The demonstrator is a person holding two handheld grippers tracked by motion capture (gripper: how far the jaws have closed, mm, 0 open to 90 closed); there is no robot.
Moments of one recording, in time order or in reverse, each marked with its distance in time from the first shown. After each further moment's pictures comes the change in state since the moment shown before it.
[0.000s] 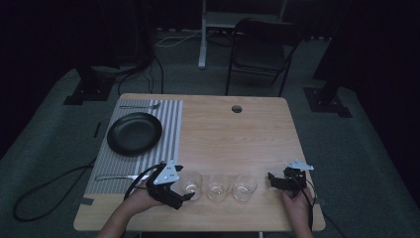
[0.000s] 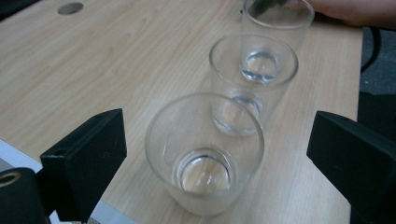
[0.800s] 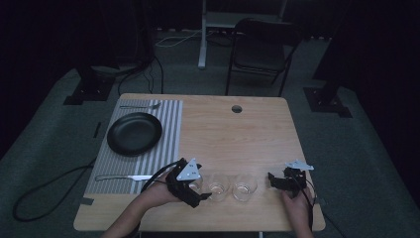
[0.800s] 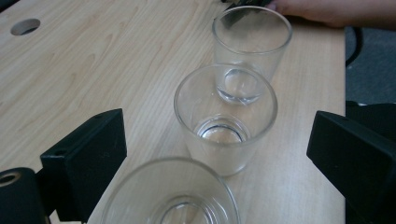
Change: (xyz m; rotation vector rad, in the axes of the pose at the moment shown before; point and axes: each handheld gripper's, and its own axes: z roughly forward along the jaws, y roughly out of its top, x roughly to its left) left arm -0.012 0.038 0.038 0.052 -0.071 0.081; right arm 0.000 0.000 0.000 0.000 0.000 0.001
